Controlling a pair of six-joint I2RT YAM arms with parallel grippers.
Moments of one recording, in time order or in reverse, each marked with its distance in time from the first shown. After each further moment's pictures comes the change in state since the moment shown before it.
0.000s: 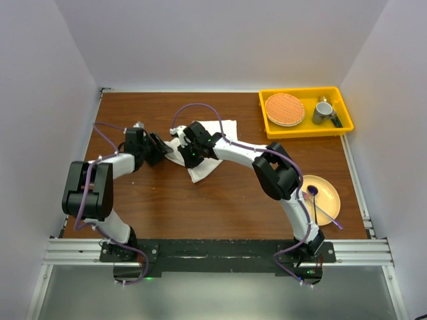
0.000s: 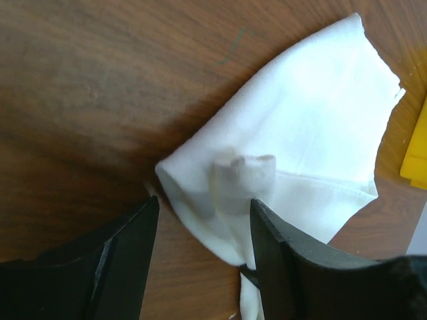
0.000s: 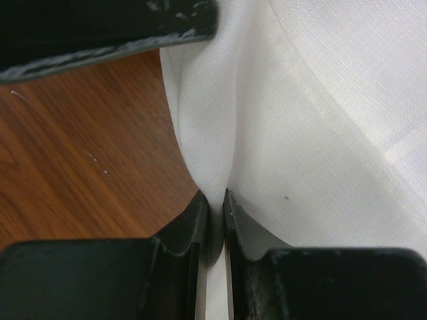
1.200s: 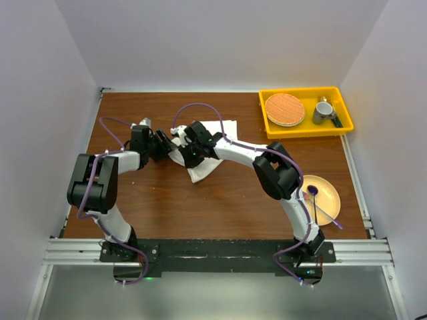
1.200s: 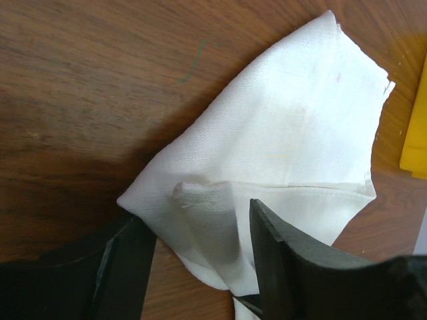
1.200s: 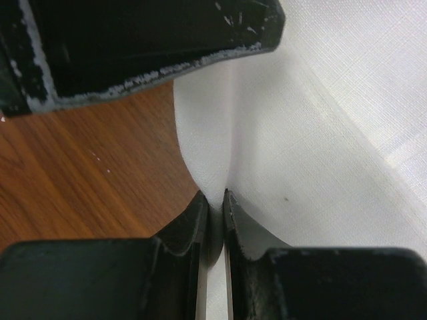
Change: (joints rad) left arm -0.035 0.065 0.022 0.086 0.000 0.042; right arm -0.006 -0.001 -0.008 0.013 -0.026 -0.002
